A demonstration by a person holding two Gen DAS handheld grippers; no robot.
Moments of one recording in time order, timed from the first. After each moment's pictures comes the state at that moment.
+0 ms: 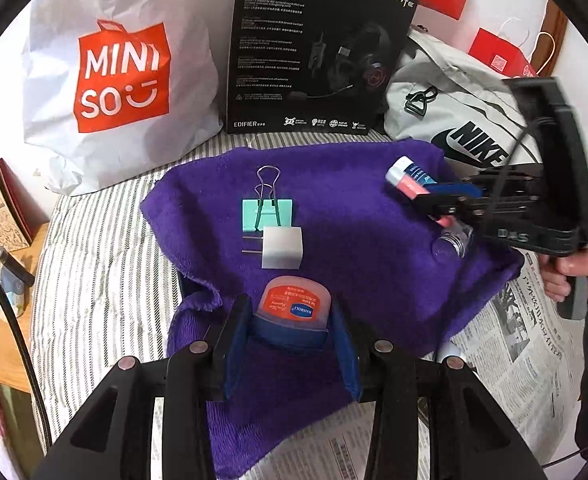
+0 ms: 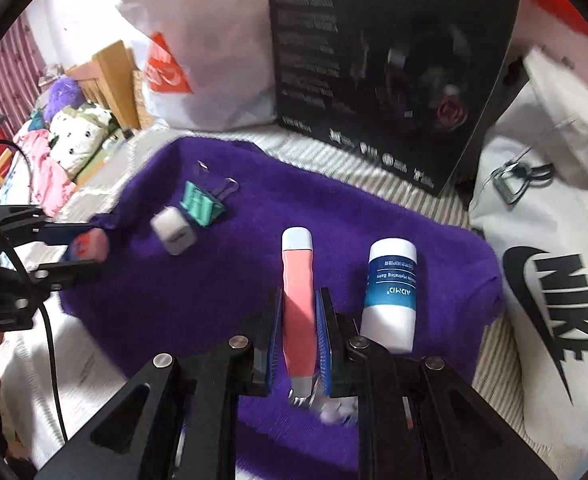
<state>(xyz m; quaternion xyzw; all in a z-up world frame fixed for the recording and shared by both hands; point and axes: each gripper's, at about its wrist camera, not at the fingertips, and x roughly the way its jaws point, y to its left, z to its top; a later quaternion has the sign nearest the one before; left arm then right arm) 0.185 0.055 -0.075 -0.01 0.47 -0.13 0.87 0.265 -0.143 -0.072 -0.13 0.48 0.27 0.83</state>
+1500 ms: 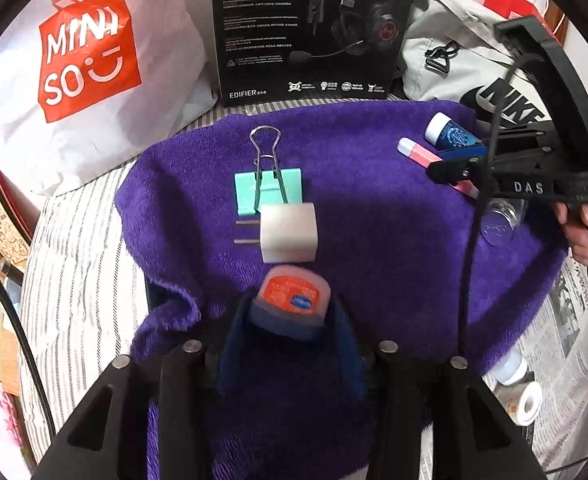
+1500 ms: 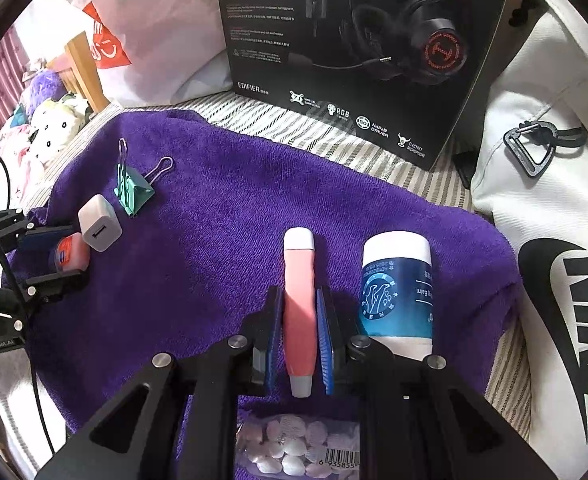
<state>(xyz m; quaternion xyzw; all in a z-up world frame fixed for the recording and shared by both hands) 0.206 0.035 -0.118 0.05 0.49 -0.10 0.87 0.303 -0.152 -0.111 -0.13 0.51 0.25 0.81</state>
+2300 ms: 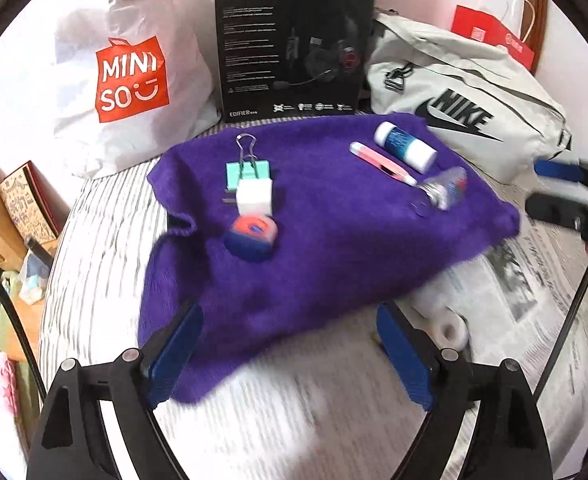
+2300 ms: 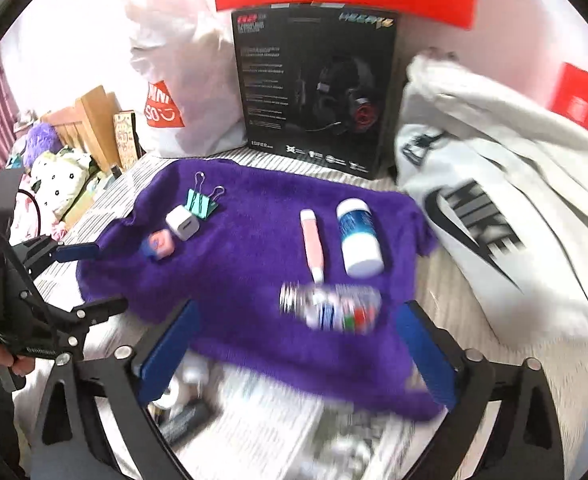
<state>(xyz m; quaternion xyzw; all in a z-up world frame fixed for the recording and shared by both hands) 0.110 0.018 -0.076 0.03 0.45 -0.08 0.89 0.155 -0.205 -0.028 -0.07 0.42 0.20 0.88</state>
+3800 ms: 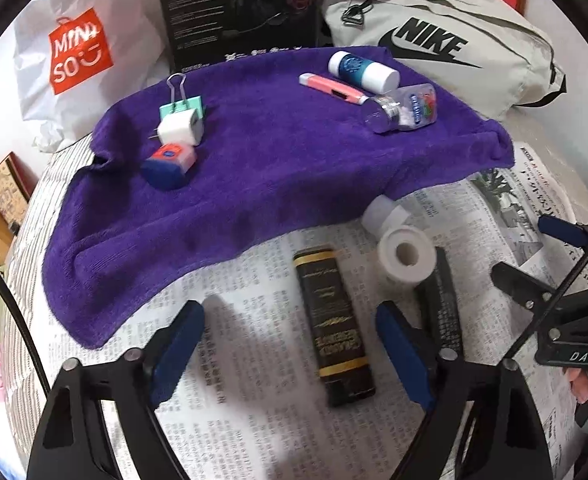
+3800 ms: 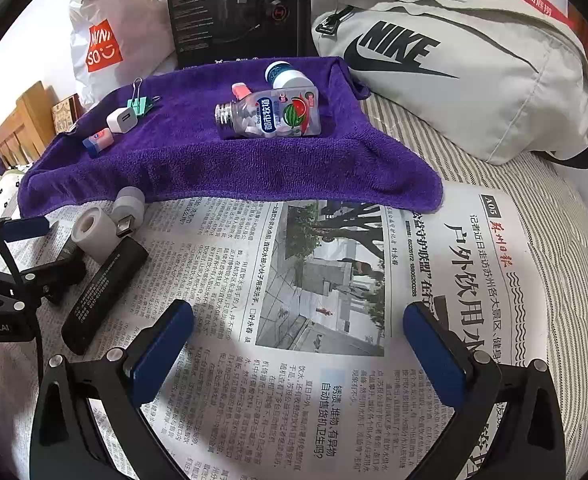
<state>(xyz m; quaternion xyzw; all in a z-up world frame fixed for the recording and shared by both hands) 0.090 -0.040 -0.122 0.07 0.49 -0.09 0.86 0.081 -0.243 -0.135 -0.02 0.46 0.08 0.89</state>
